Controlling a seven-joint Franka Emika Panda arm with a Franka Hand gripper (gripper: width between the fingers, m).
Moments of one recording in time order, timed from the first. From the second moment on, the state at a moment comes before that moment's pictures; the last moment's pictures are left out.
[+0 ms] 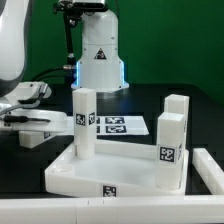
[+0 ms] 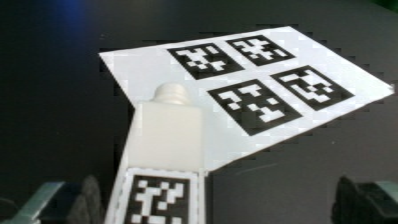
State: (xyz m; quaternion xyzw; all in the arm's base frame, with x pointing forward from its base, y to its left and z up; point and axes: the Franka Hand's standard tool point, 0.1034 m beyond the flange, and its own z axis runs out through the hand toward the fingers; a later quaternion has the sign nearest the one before) arm 0.401 -0.141 0.026 -0.80 0.19 0.51 0.23
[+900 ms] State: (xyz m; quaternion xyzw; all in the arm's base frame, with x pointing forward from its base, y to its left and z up) arm 0.389 -0.126 0.006 -0.84 0.13 0.48 0.23
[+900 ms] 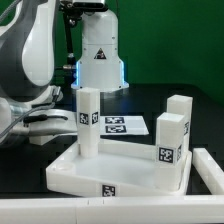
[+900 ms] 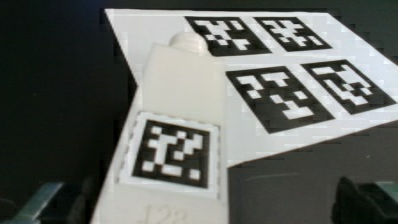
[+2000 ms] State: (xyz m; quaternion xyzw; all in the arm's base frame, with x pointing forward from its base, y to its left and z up) arm 0.435 -0.134 0.081 -0.90 0.08 0.35 0.23
